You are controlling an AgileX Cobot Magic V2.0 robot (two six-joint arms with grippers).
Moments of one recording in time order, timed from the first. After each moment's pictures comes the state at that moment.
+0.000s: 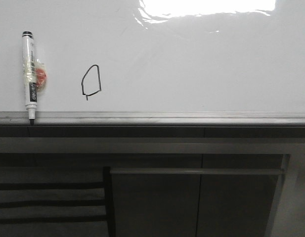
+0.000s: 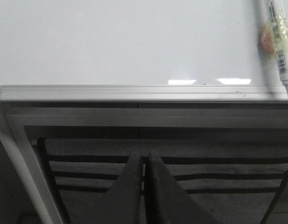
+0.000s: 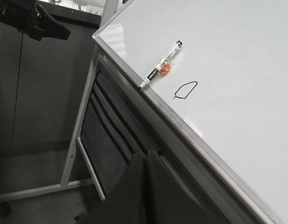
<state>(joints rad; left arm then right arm) 0.00 0.00 0.00 -0.04 0.33 0.04 0.82 0.01 -0.15 0.32 0.32 -0.72</state>
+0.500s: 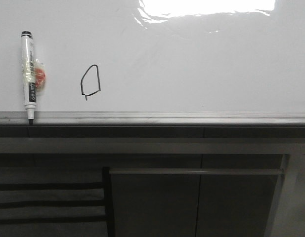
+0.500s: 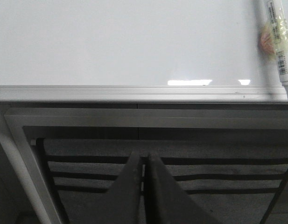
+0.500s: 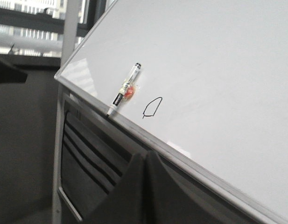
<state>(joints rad) 0.00 0.00 0.00 -0.04 0.33 0.04 0.80 -0.01 0.01 0.37 -0.04 -0.57</state>
